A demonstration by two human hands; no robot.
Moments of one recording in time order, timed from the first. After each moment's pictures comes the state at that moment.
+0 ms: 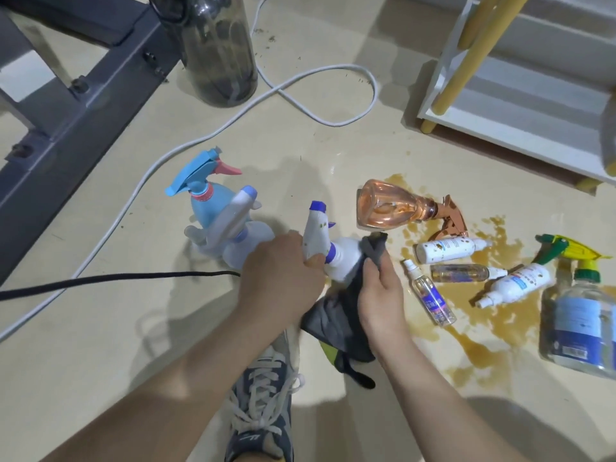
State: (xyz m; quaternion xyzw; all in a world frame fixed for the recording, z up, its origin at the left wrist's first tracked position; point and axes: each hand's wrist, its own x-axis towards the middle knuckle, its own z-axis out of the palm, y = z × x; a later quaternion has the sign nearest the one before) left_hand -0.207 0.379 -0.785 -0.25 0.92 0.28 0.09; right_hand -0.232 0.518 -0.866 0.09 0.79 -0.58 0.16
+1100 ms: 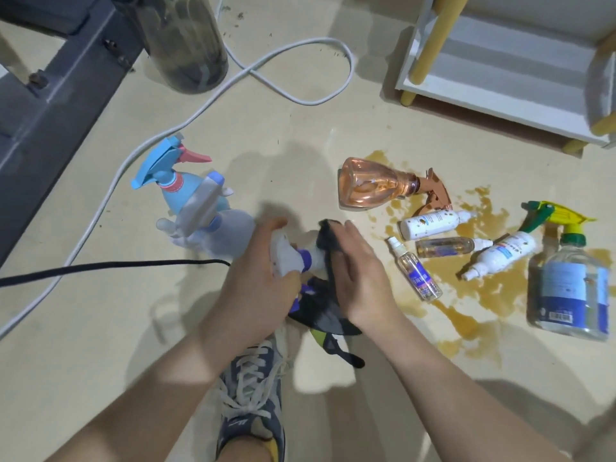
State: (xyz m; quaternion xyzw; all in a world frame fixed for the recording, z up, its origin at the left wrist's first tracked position) left_hand -0.179 0.396 -0.765 -0.27 0.81 0.50 0.14; right_hand -0.237 0.538 -0.860 -0.19 0.85 -0.48 0.12
